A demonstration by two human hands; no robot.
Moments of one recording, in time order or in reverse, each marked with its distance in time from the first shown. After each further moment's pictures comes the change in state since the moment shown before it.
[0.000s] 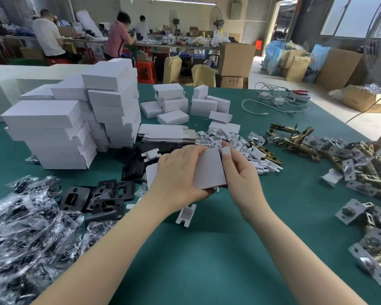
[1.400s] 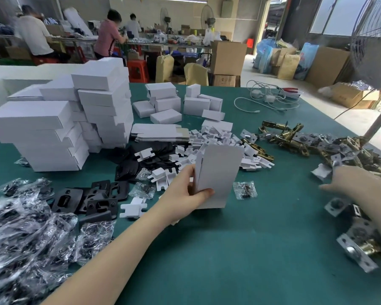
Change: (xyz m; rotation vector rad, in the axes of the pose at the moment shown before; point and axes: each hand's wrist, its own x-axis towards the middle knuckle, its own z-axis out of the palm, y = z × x) left_hand -0.019 0.000 0.036 -0.834 -0.247 -0.265; right_hand 0.044 0.015 -0.235 -1.641 -0.085 0.690
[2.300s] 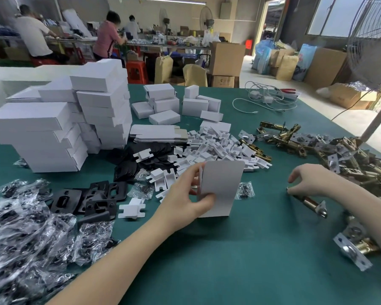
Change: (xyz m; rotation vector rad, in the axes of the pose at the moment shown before) left_hand -0.010 -0.004 0.011 0.096 0.095 0.224; right_hand -0.026 -0.048 -0.008 0.122 0.008 -0.360
